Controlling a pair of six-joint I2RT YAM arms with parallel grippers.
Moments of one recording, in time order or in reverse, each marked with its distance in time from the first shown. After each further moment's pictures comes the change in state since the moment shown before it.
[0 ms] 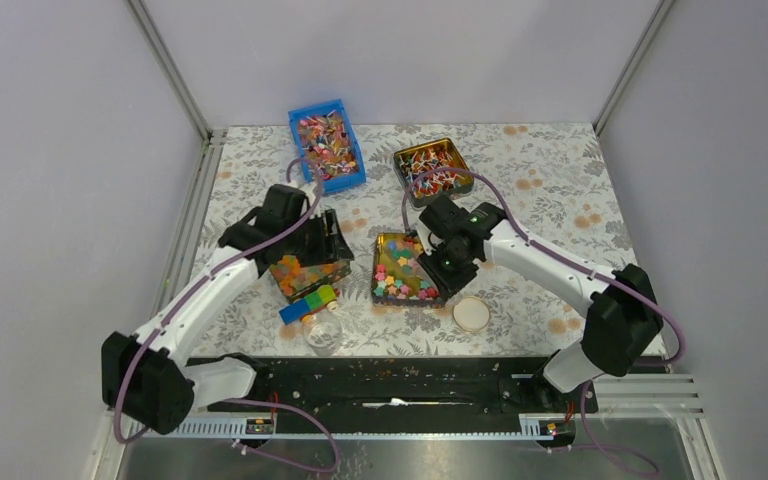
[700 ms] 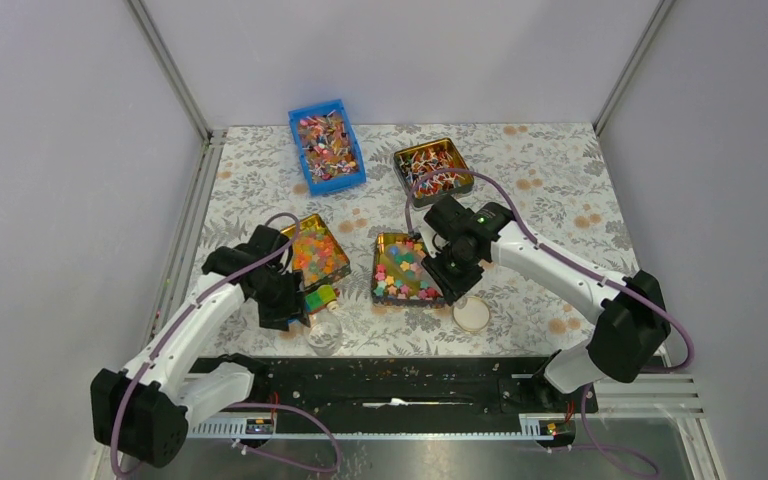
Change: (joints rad) left arm 0.097 -0.208 -0.154 -0.538 -0.145 0.041; right arm 0.000 -0.049 0.007 -0.076 -0.027 -0.018
